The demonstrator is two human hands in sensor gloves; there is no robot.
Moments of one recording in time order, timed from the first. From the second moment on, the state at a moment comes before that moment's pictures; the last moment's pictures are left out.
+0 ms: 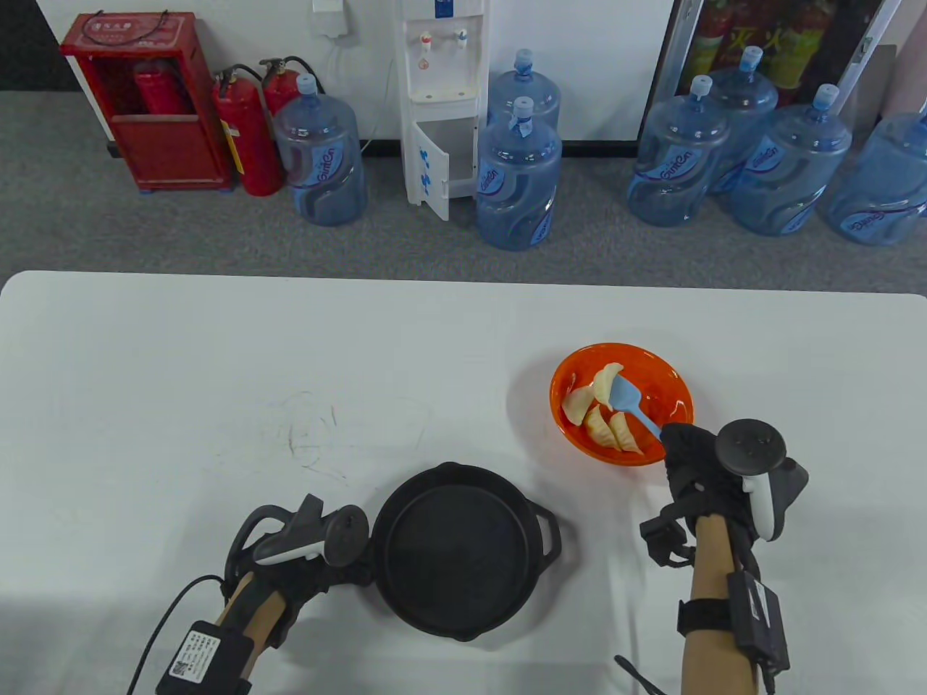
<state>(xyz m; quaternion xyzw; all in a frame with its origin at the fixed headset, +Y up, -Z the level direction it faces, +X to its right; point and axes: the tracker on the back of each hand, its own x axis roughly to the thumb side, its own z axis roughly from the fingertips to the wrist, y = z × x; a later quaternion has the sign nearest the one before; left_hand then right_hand) -0.204 -0.768 -0.289 -0.22 -0.21 -0.07 0.95 0.289 -0.711 -0.339 -0.22 -0.01 0.91 0.36</state>
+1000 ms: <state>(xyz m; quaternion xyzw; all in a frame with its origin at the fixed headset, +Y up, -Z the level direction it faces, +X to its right) -0.204 -0.768 -0.289 -0.22 -0.20 -0.07 0.95 0.242 -0.693 -0.376 -0.20 -0.02 0.98 0.09</state>
